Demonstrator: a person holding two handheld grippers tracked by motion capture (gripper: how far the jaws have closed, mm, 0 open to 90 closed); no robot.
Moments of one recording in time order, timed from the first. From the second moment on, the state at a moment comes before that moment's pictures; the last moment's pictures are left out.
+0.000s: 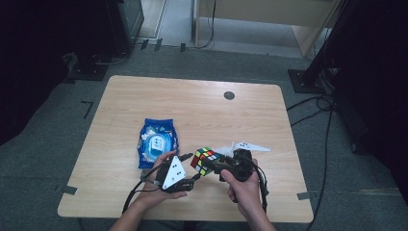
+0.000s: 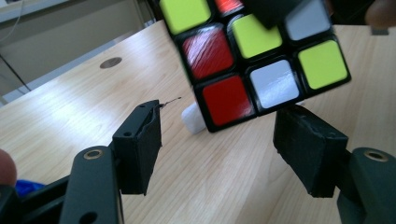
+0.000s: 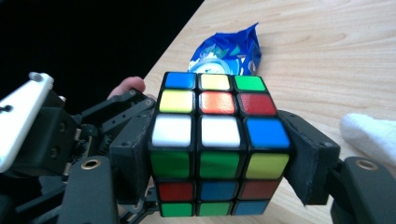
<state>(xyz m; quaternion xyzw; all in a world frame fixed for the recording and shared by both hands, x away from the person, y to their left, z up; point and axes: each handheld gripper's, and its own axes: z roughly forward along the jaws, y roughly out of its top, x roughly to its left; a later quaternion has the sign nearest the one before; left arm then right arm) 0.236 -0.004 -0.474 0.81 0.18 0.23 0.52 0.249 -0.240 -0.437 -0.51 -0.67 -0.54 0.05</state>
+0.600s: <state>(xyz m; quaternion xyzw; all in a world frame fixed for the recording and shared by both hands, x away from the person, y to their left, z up) 0.236 -0.004 -0.474 0.80 0.18 0.24 0.52 0.246 -0.227 -0.441 -0.49 -0.71 -0.50 0.05</state>
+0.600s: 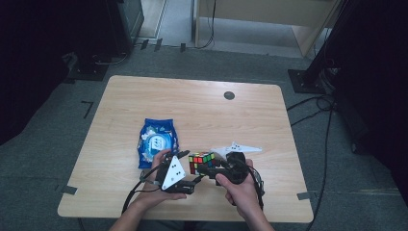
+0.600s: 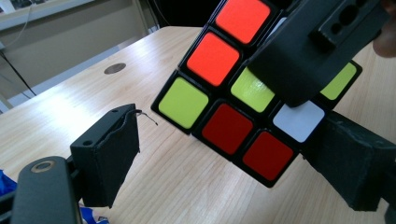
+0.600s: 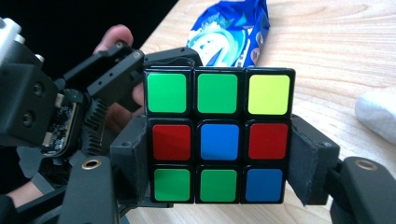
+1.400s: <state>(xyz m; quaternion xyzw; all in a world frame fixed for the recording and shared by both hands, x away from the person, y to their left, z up) 0.227 -0.011 -0.476 0.81 0.13 0.26 0.51 0.251 -0.230 -0.442 -0.48 -0.72 -0.50 0.08</state>
